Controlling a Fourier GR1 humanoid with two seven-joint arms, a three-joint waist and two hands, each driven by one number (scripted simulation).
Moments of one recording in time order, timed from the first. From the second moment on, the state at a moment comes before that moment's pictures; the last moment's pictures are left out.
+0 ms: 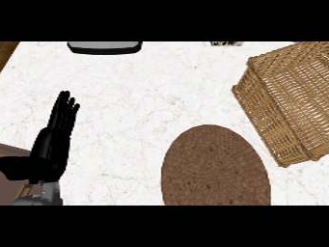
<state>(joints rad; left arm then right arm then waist) -0.02 0.15 -0.10 -1.66 0.12 0.21 -0.01 0.34 -1.21 -0.10 -1.84 -0.27 -0.21 -0.29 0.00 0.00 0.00</state>
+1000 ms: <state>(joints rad) -0.03 0.12 -0.08 -1.67 0.08 0.18 0.01 -0.18 -0.94 0.00 -1.16 0.12 0.03 -0.50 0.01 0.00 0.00</state>
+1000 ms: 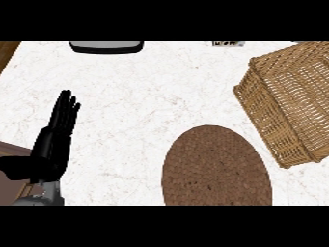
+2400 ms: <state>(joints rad) -0.01 0.09 -0.06 -1.70 0.05 0.16 0.03 -0.54 -0.80 -0.18 -0.53 0.26 0.11 -0.81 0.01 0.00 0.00</state>
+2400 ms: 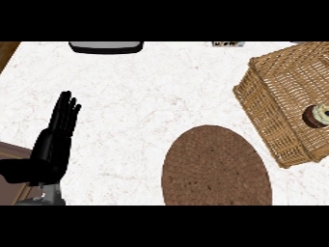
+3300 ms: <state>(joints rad) 0.00 0.08 -0.06 -1.71 0.05 0.14 0.03 -0.62 -1.05 -0.43 -0.30 0.10 0.29 -0.79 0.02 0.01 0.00</state>
